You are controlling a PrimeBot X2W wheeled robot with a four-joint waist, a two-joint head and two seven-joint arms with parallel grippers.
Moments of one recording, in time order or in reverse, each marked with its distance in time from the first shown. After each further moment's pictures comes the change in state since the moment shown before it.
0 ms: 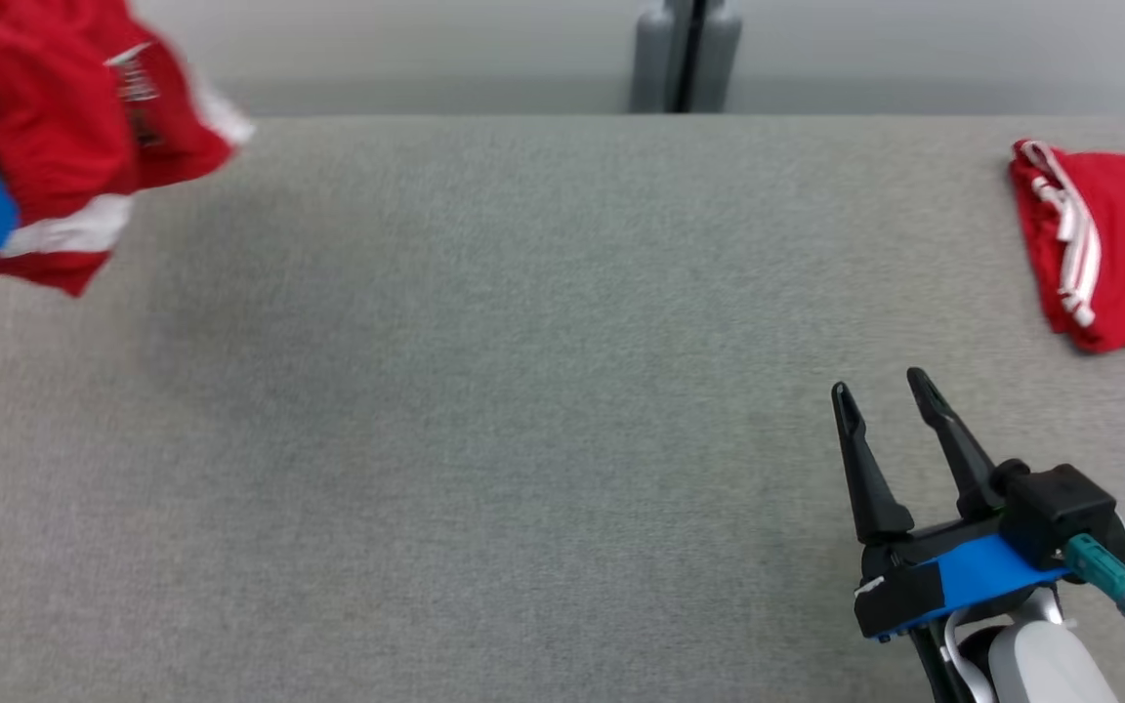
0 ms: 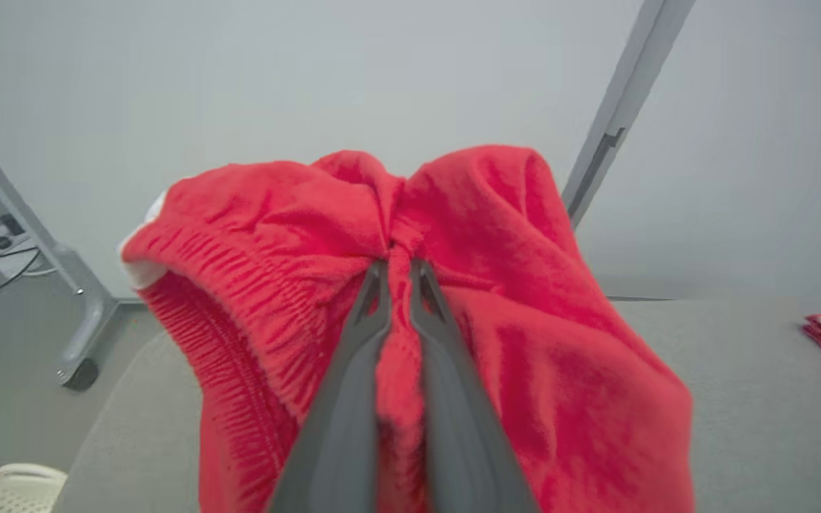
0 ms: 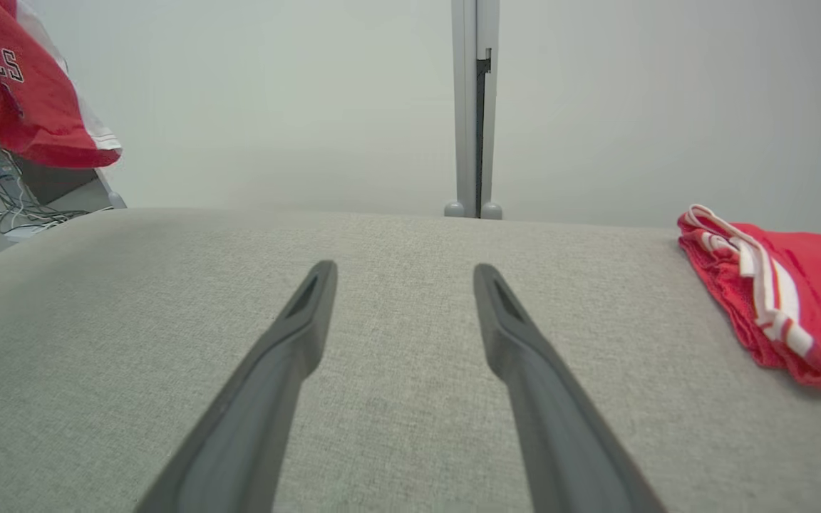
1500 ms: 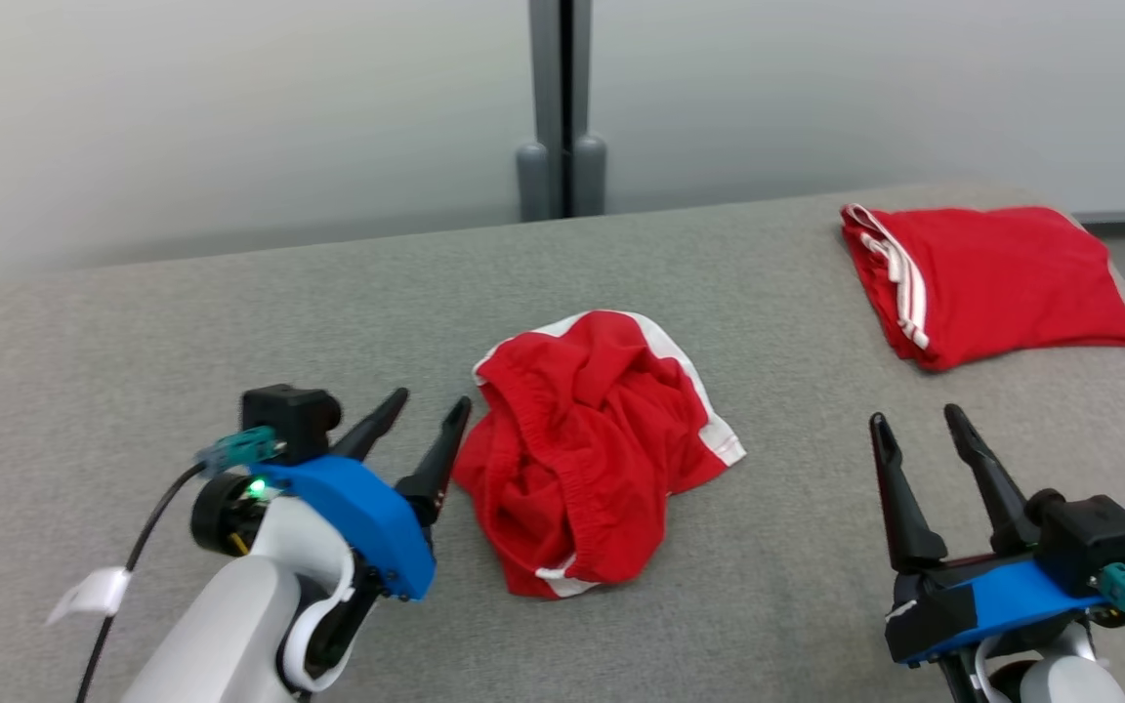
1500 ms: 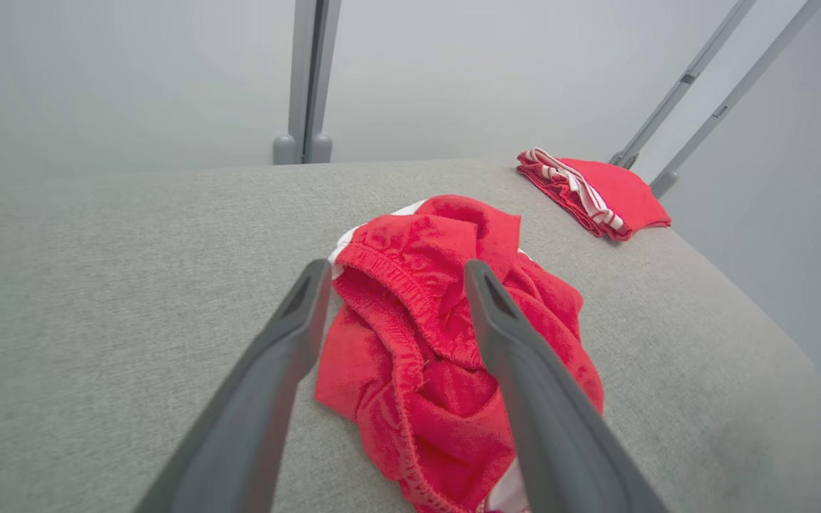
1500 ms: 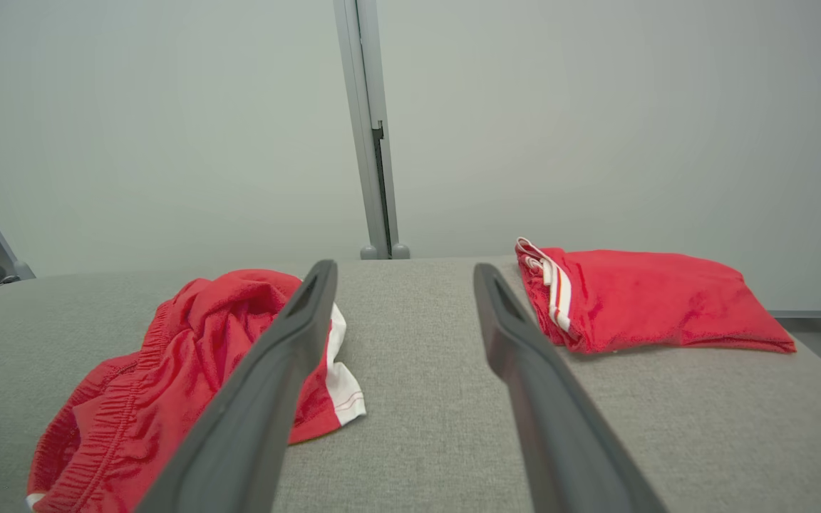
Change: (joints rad) left arm 0.389 -0.330 -0.367 0.112 -0.011 -0.032 -0.414; right arm 0.066 0.021 -0.062 -0.008 0.006 0.000 0.024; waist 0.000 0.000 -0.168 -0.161
